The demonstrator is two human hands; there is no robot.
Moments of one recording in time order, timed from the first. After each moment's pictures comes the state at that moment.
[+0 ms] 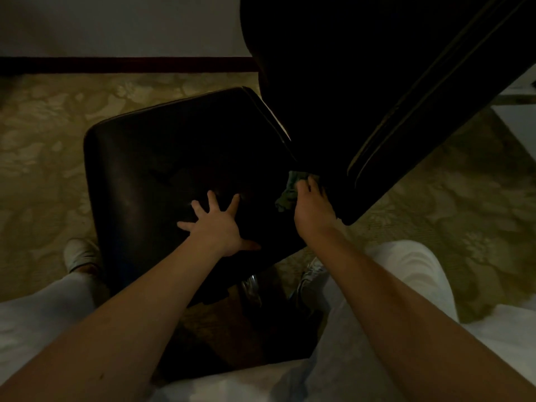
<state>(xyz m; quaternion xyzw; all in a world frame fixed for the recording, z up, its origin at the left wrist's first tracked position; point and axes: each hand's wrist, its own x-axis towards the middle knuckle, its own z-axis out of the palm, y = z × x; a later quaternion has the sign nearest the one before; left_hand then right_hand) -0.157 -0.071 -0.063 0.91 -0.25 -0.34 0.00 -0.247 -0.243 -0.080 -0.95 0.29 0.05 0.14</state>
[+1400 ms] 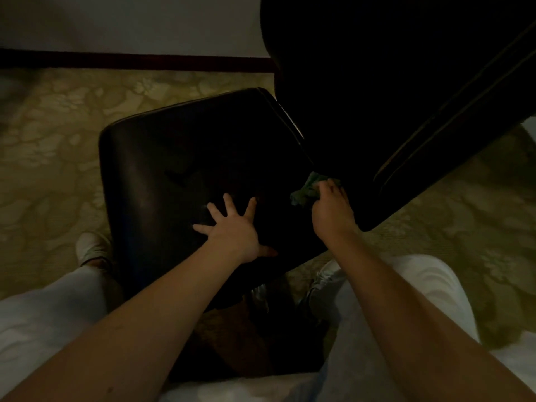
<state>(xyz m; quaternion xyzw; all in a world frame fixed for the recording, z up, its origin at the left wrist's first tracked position) -0.157 -0.077 -0.065 0.90 -0.24 -0.36 0.01 -0.236 -0.260 -0.086 -0.93 0.29 0.00 0.22</state>
